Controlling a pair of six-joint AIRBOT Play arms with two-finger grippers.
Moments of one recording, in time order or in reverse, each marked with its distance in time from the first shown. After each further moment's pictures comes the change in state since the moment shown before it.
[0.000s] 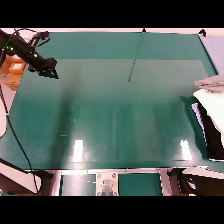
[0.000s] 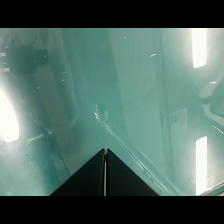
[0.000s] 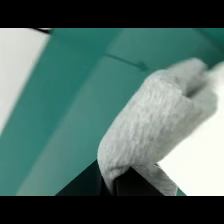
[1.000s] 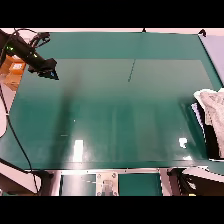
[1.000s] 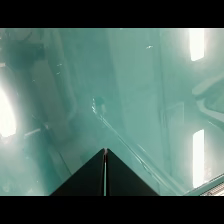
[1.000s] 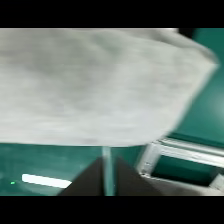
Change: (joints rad) left arm 0.000 0.000 0.000 -0.006 -0.032 -0.001; right arm 0.031 0.071 -0.407 -0.690 0.235 0.163
